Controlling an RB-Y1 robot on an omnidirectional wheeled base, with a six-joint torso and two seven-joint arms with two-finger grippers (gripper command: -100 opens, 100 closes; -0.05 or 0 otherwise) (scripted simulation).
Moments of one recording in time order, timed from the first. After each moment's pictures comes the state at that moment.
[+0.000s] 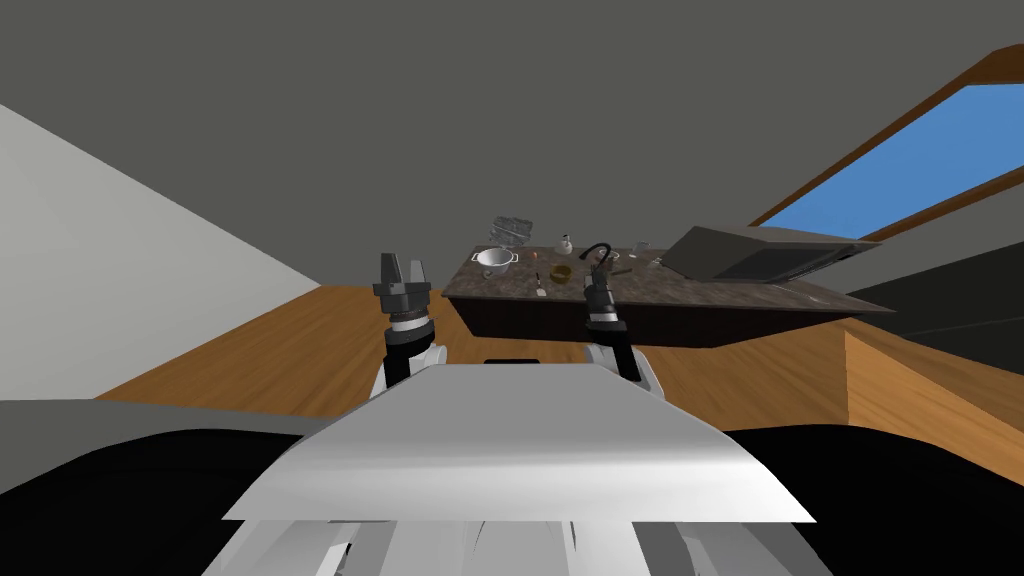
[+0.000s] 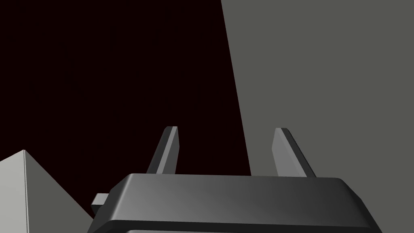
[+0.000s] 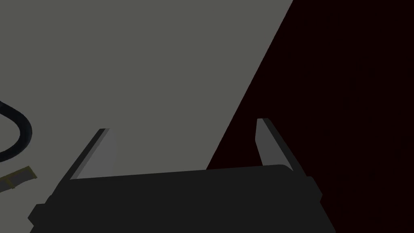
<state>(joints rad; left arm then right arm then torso) 0.53 0.00 -0.01 -2.39 -0.10 -0.56 0.06 0.48 -0.19 -0.04 -2.27 0.07 -0.30 0.14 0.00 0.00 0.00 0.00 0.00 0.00</state>
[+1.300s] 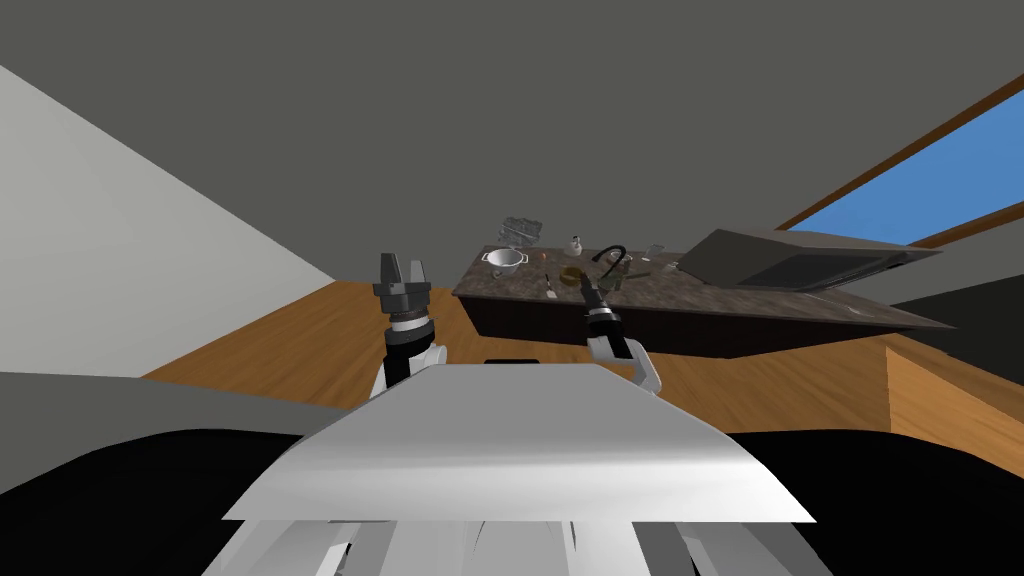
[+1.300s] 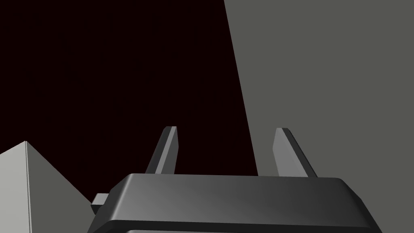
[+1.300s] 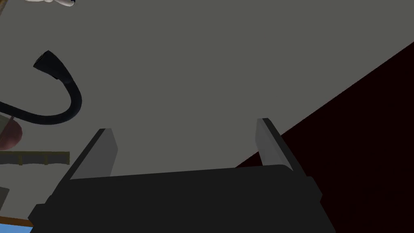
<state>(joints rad) 0.53 0.00 -0.01 -2.39 -0.10 -0.56 0.06 0.39 -0.22 -0.11 -2.16 0.17 0.01 0.39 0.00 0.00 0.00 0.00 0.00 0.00</state>
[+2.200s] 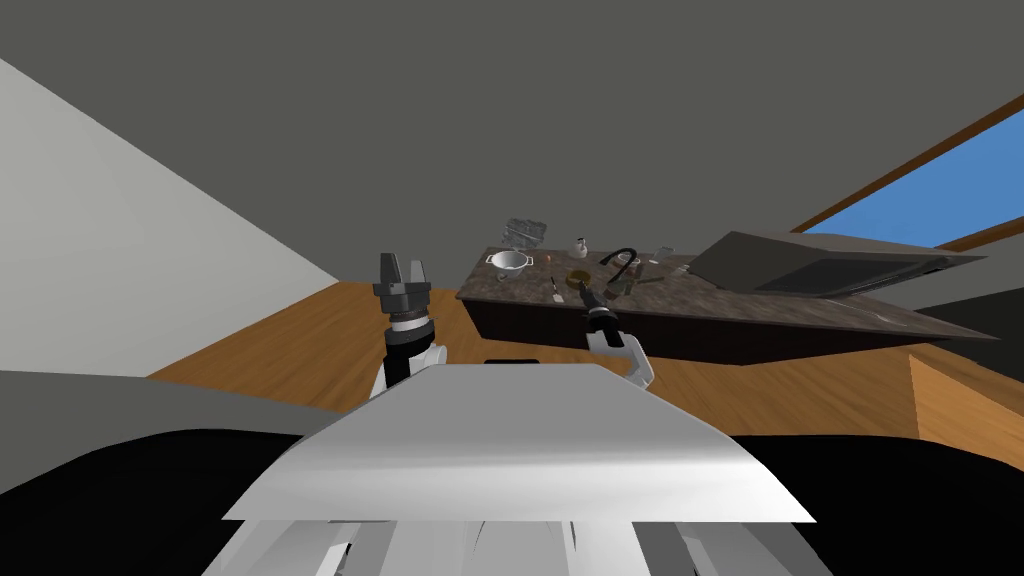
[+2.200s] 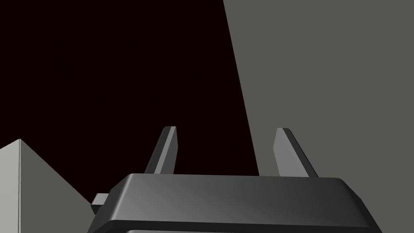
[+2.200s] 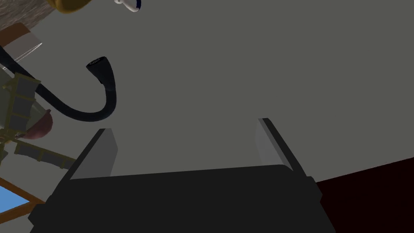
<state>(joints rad) 0.53 0.00 -0.01 -2.39 -0.10 -0.56 0.06 0.32 -0.21 -0.15 -2.07 0.24 0.22 0.59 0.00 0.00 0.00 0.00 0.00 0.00</state>
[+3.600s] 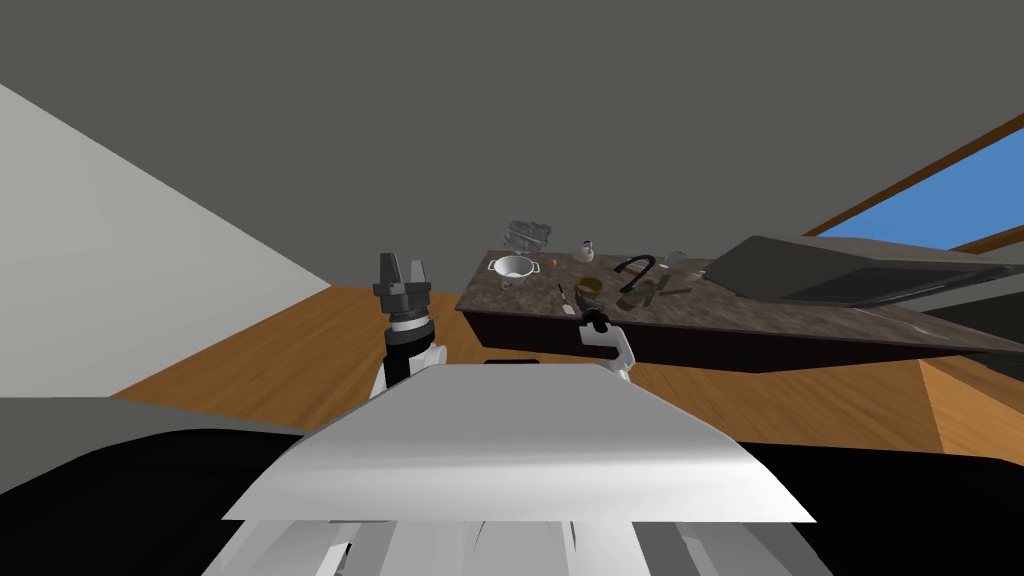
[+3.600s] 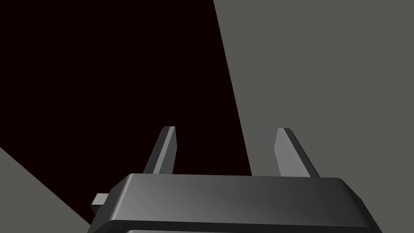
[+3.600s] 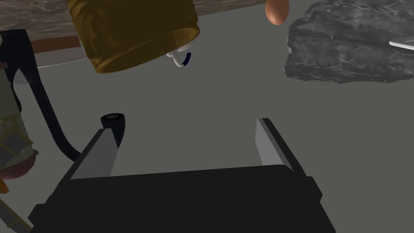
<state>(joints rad) 0.53 0.00 -0.01 -2.39 -0.10 -0.56 0.06 0.19 -0.17 -0.17 -1.89 0.33 0.48 0.92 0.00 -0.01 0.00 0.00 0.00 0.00</state>
